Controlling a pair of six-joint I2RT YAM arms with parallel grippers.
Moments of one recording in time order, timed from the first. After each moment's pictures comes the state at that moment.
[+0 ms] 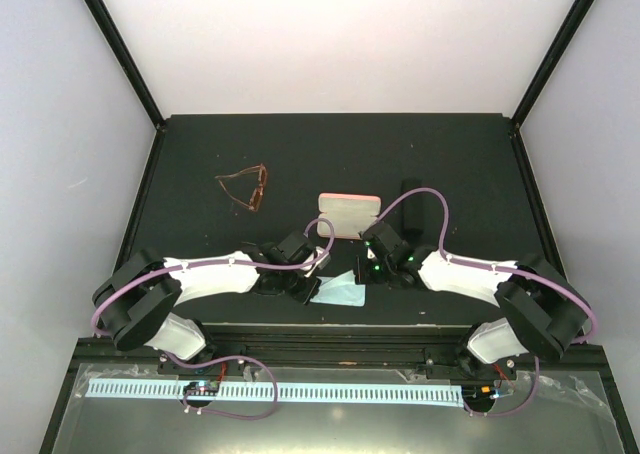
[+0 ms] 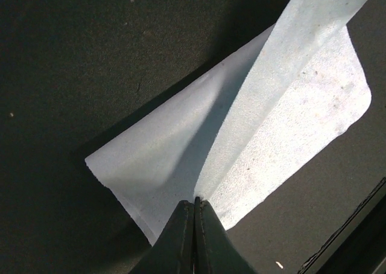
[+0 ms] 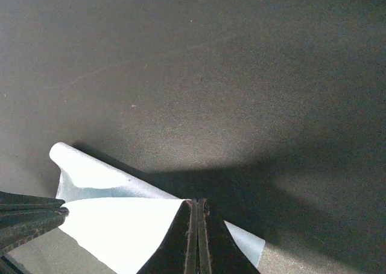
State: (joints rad) left arm -0.87 1.46 0.65 -0.29 0.23 -0.35; right arm 0.80 1.43 0.63 -0.18 -0.13 0.69
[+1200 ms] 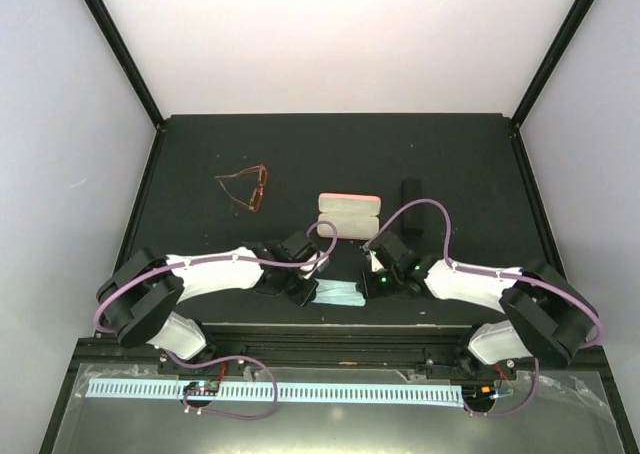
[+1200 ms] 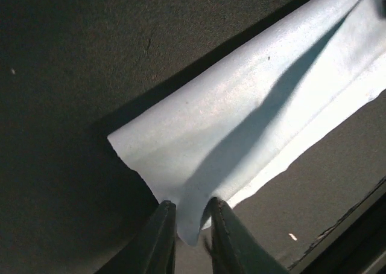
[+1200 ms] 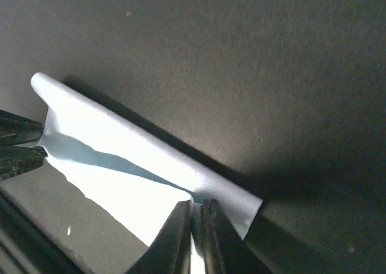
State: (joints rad) left arm -0.87 1.48 0.70 -0.44 0.21 -0.34; right arm 0.80 1.39 0.54 -0.18 -0.25 0.63
